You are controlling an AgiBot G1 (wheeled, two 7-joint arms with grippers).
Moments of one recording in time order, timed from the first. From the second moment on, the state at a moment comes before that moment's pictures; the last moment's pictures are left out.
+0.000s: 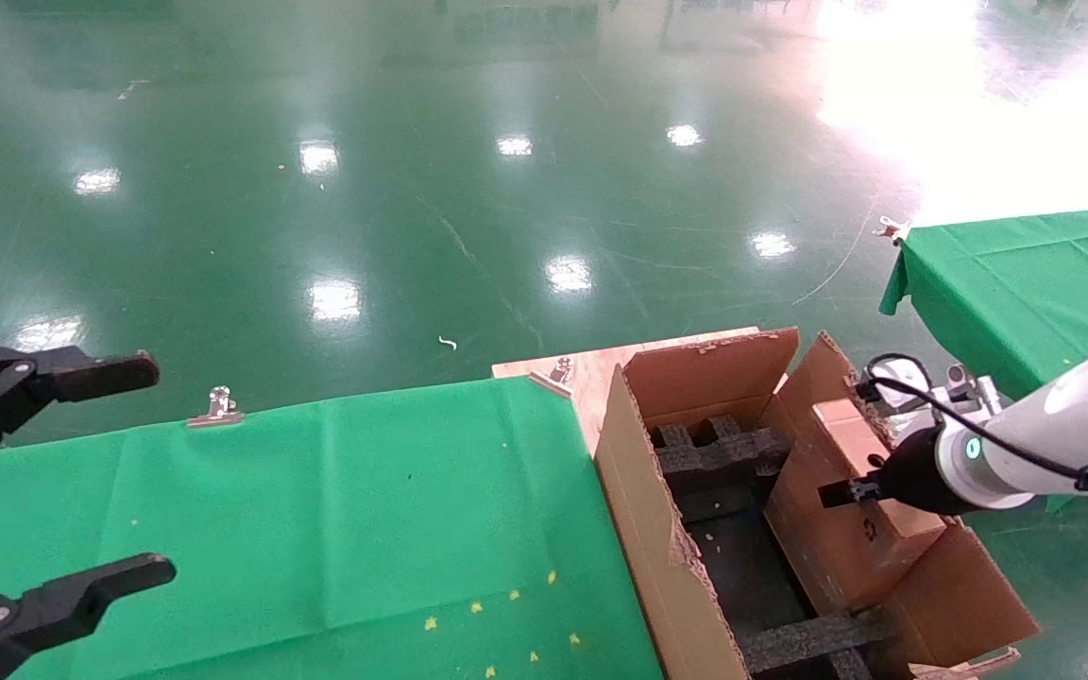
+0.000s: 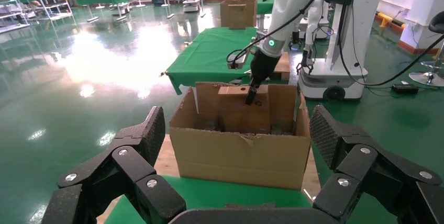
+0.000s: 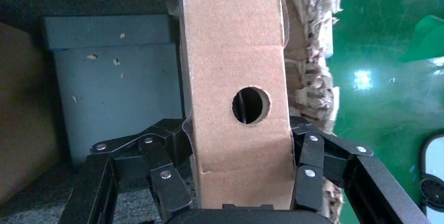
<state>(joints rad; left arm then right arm) -1.09 0.58 0.35 -1.25 0.67 1.46 -0.14 1.86 -0.49 -1.85 1.34 -2.00 -0.93 2.10</state>
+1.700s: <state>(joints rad) -1.09 0.58 0.35 -1.25 0.67 1.46 -0.14 1.68 -0.66 -1.85 0.96 -1.72 -0.83 1.80</state>
